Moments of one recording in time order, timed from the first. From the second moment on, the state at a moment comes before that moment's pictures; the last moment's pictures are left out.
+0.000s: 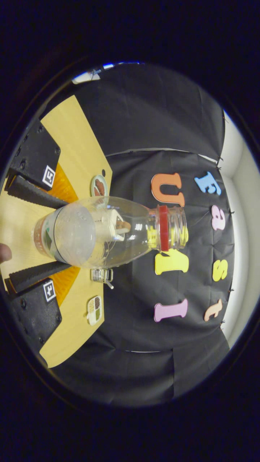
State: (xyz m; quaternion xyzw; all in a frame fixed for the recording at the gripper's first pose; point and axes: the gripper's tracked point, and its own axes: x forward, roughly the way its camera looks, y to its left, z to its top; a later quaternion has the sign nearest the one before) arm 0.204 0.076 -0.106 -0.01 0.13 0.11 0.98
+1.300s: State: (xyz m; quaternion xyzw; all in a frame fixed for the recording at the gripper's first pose) arm 0.321 0.131 -0.239 -0.01 0.19 0.13 0.97
